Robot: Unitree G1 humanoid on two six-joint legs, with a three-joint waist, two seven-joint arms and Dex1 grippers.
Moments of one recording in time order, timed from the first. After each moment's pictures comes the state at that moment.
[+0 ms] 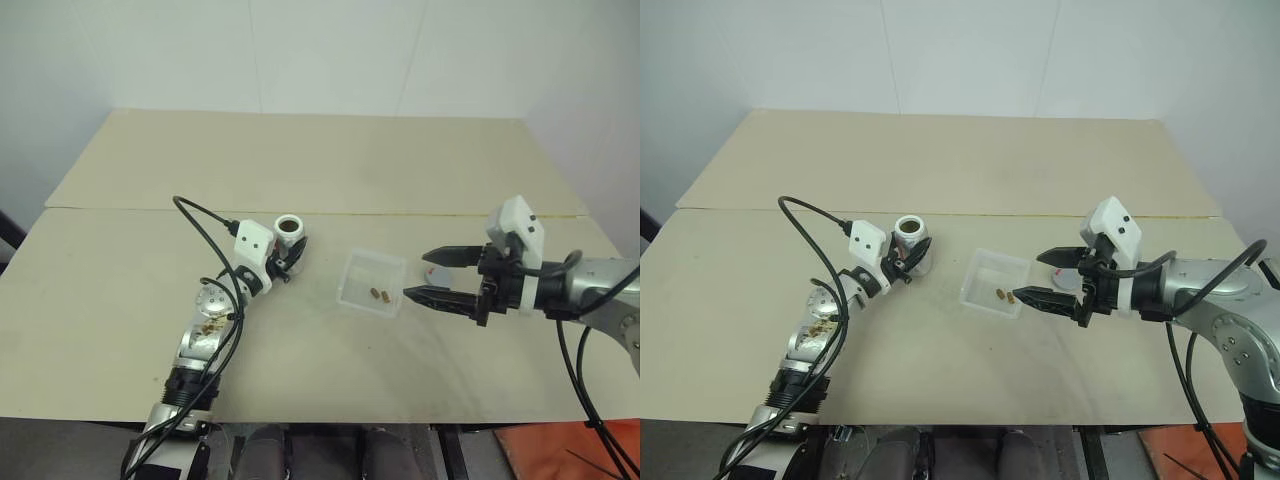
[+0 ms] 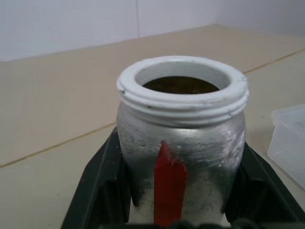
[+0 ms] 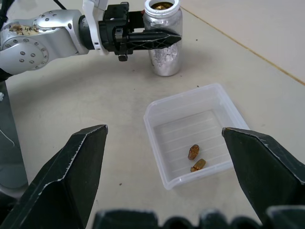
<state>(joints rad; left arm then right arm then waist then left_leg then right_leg) -0.42 0.24 -0.05 0.13 -0.15 0.10 -0.44 -0.34 -0.95 -0.21 -0.52 0.87 0.99 0.80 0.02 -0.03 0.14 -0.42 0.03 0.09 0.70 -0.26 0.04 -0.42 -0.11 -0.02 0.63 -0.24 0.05</state>
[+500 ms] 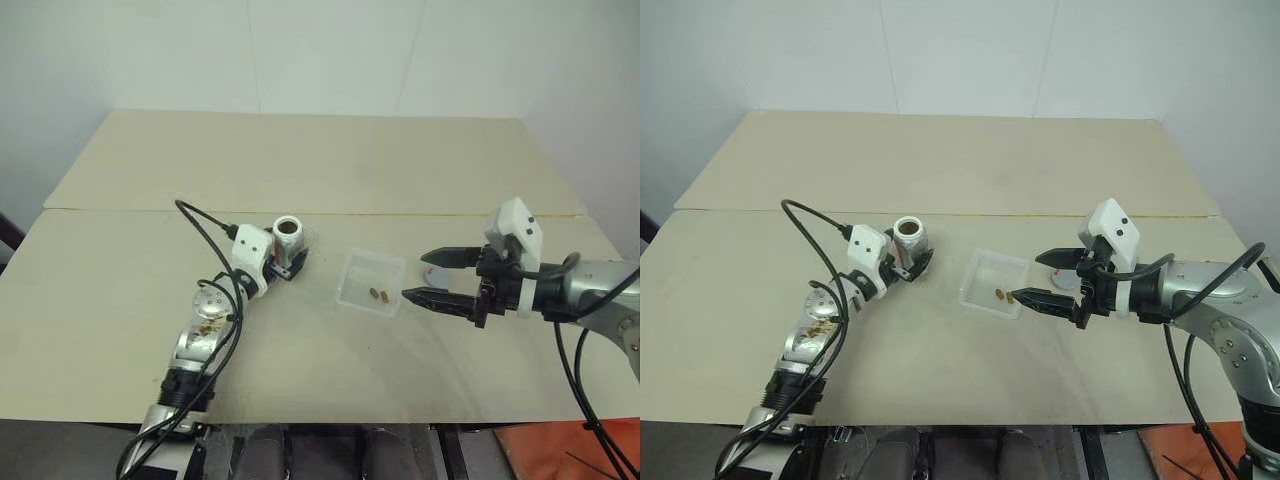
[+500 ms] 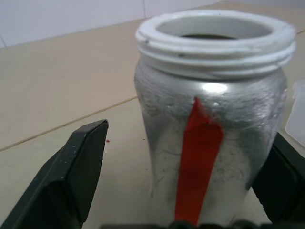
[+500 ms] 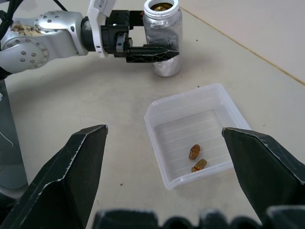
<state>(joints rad) -0.38 0.28 -0.04 0.09 -0.13 0.16 -0.45 -0.33 -0.94 -0.21 -0.54 0.87 0.99 0.79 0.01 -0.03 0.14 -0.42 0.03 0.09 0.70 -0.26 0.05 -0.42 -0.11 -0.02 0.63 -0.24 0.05</state>
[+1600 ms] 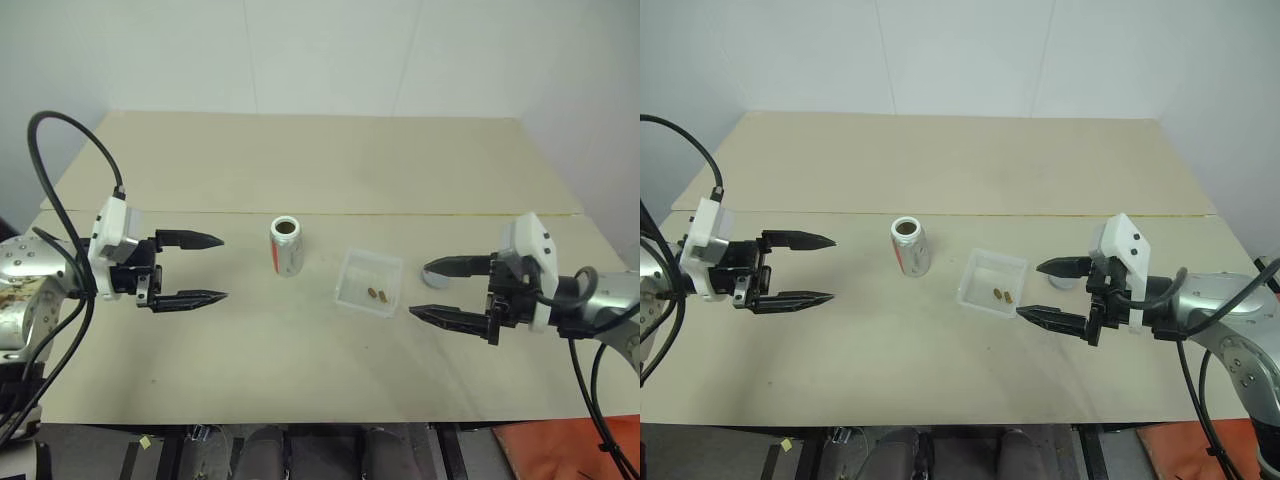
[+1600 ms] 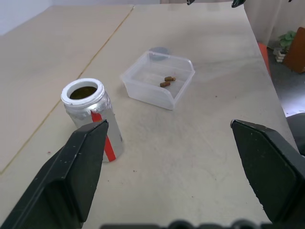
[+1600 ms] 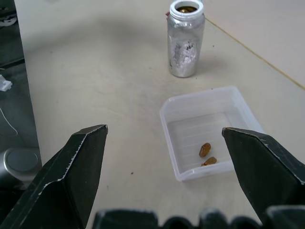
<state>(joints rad) -0.36 0.96 0.21 -0.04 -0.60 0.30 -1.45 -0.21 -0.97 -0.26 -0.57 0.82 0.82 0.92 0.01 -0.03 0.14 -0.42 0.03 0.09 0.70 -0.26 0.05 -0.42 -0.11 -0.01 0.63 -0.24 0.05</state>
